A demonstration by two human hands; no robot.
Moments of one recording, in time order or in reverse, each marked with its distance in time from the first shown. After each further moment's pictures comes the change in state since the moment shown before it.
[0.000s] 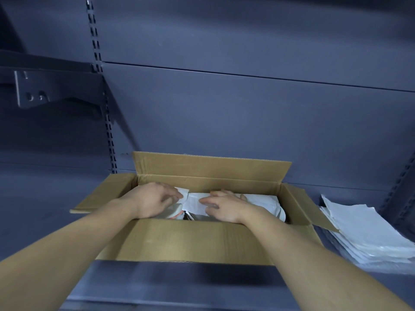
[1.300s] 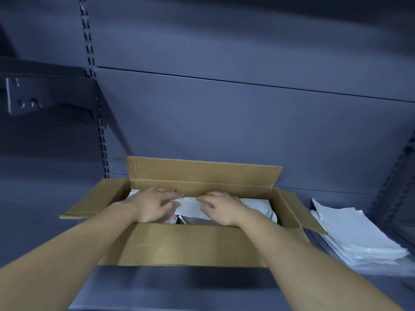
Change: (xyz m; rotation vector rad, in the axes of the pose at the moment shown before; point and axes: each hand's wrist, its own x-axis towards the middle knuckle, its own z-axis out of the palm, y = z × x) left_hand 0.007 0.017 0.001 -0.039 -0.106 -0.075; right_hand 0.006 0.009 -0.003 0.026 0.108 -0.013
